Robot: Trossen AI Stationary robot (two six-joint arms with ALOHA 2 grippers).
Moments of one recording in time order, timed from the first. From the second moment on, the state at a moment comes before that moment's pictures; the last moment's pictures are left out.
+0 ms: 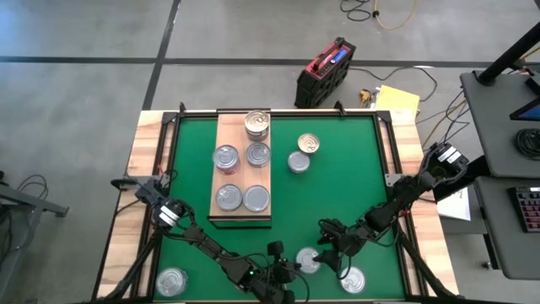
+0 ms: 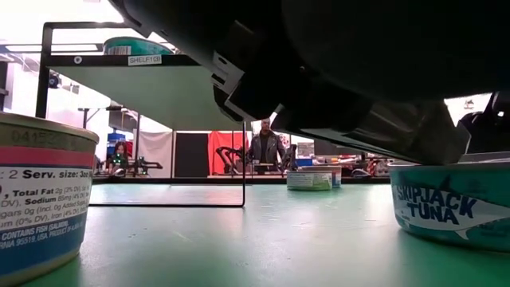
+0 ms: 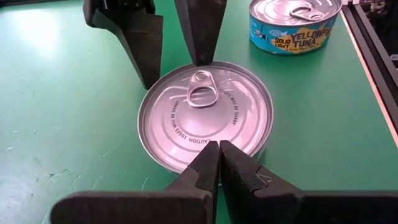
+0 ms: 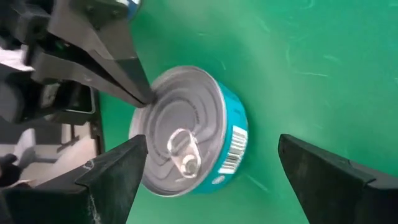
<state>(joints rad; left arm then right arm) -0.66 2.38 1.68 -0.07 -0.77 -0.47 0.65 1.59 0.63 0.22 0.21 1.11</state>
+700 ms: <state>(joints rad) -0.66 2.38 1.67 -0.07 -0.77 -0.51 0.65 1.59 0.63 0.27 0.15 1.22</state>
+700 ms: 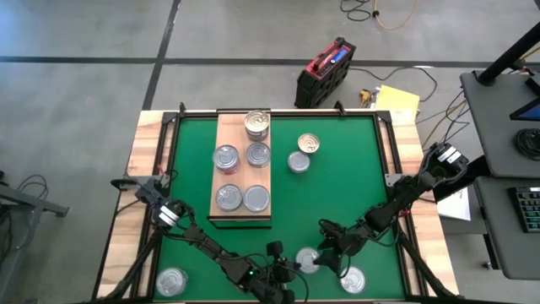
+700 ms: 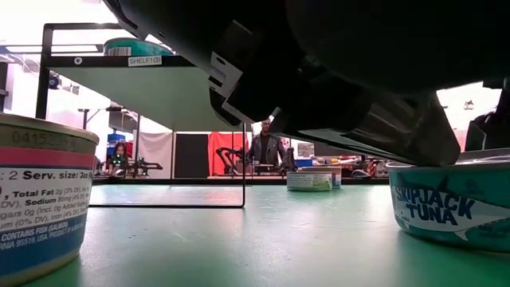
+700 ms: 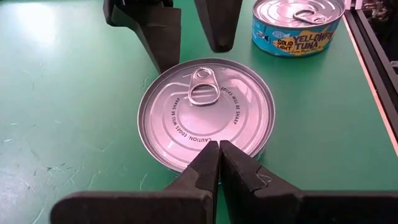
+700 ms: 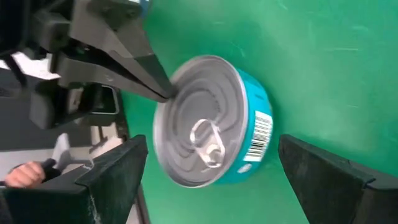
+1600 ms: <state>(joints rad) -0.66 2.39 1.66 -0.07 -0.79 -0.53 0.65 1.59 0.63 0.28 0.19 1.03</state>
